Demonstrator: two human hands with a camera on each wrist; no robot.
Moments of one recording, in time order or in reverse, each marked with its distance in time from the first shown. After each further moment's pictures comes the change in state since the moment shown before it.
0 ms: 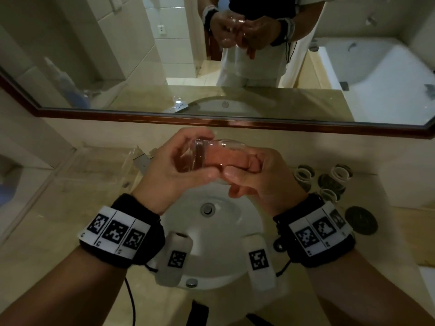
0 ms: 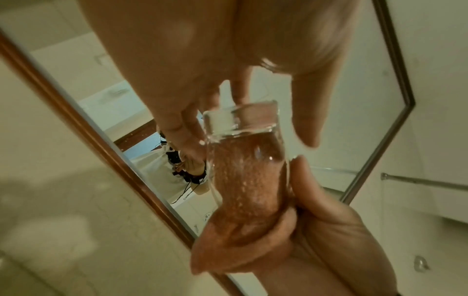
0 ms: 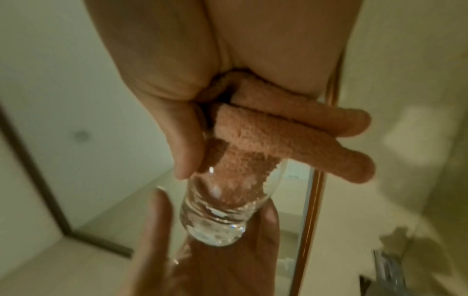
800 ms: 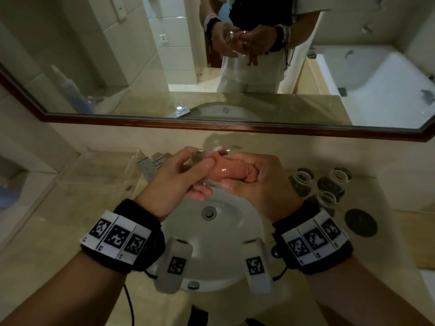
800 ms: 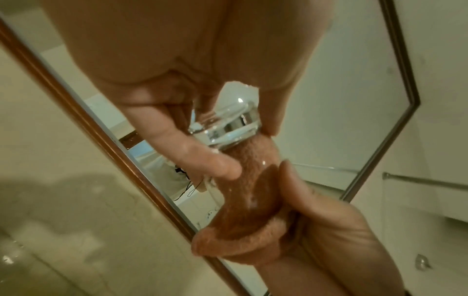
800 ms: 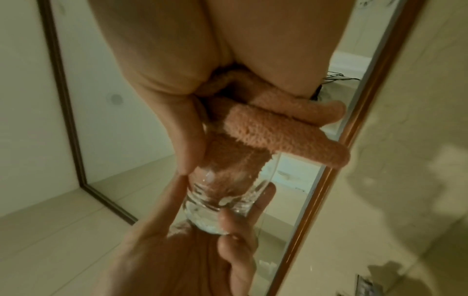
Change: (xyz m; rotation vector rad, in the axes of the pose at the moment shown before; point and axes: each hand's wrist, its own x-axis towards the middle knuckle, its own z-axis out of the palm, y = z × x) left_hand -0.010 0.007 0.006 -0.004 0.038 -0.237; right_hand -0.015 -0.007 0.010 -0.071 -0.053 -0.142
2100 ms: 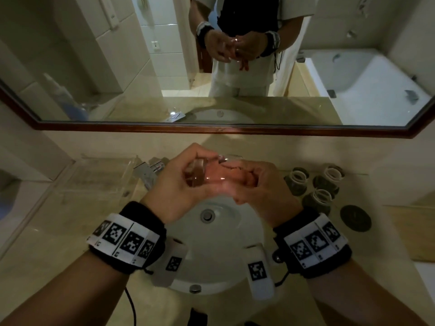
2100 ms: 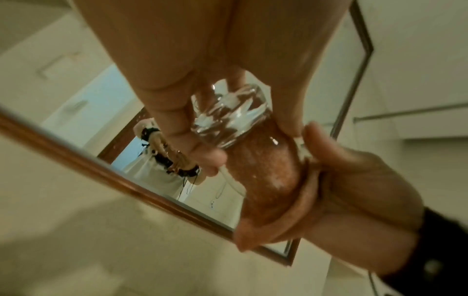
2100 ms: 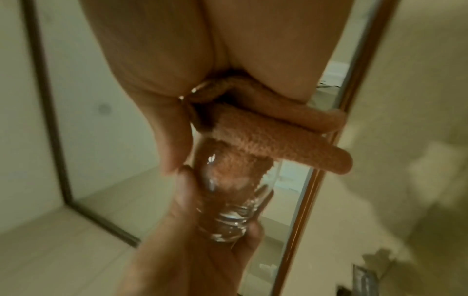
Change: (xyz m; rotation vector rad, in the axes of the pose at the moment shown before) left_hand -0.003 -0.008 -0.007 0.273 -0.097 0.315; right_hand -0.011 0.005 0.004 0.001 0.043 0.055
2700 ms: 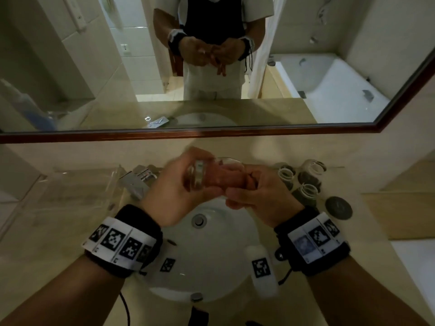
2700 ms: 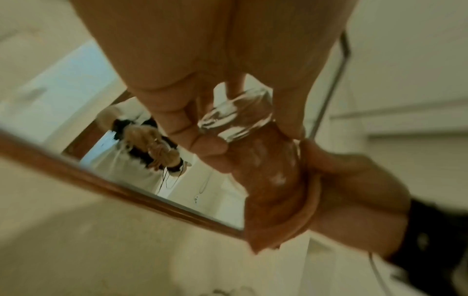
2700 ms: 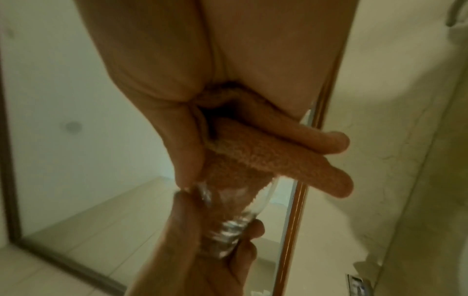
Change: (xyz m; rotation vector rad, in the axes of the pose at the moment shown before) left_hand 0.012 -0.015 -0.025 0.150 -0.115 0.084; right_hand 0.002 0.010 0.012 0.096 0.079 0.185
